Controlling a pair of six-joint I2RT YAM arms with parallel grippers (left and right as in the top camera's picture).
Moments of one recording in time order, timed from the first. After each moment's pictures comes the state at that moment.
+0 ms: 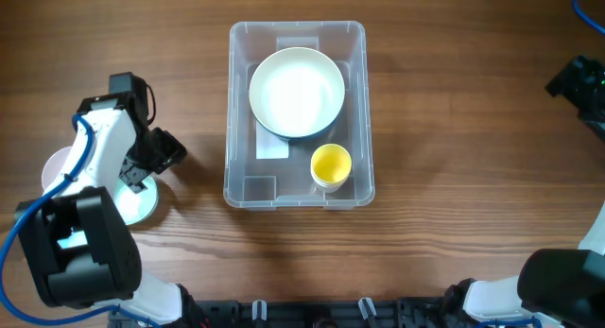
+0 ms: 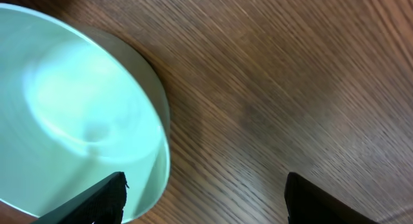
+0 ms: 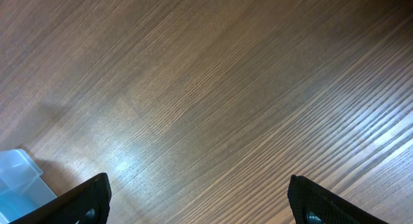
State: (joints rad) left arm 0.17 1.74 1.16 -1.03 -0.08 -0.61; right arm -0.46 1.63 1.78 -1.32 0.00 0.30
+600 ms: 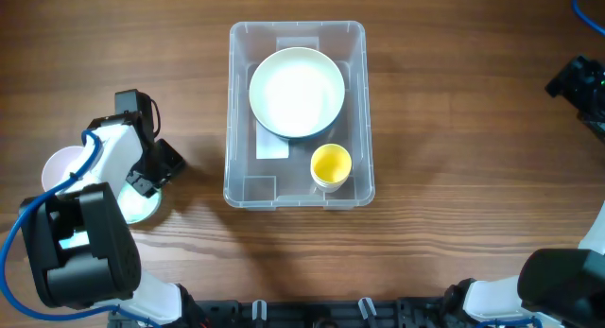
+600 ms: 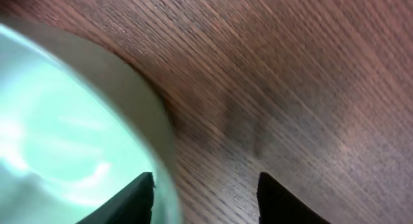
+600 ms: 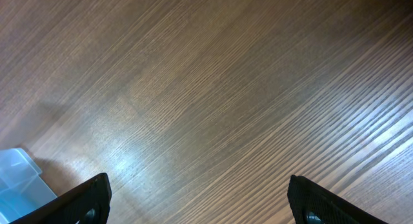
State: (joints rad) left arm 0.18 1.74 1.00 -0.83 -0.08 -0.62; right arm -0.46 1.63 1.78 -1.33 0.00 0.30
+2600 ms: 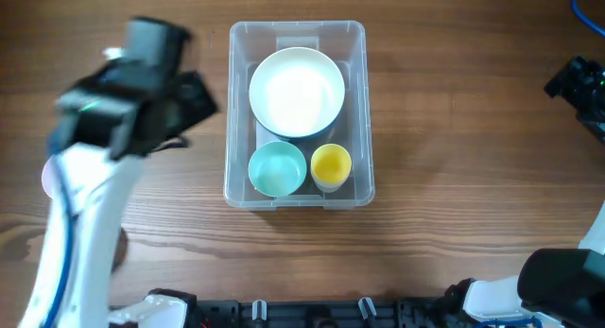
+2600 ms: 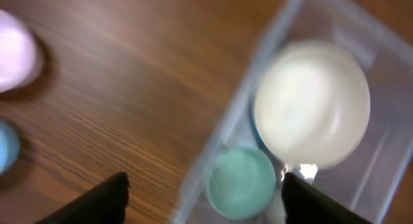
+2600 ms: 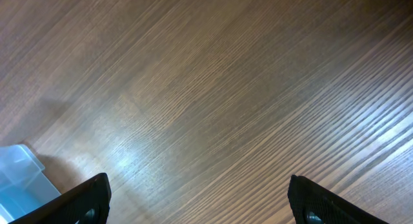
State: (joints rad) left arm -0.18 1.41 1.69 -1.37 -0.16 -0.72; right arm -0.46 1.63 1.78 -1.33 -0.01 0.30
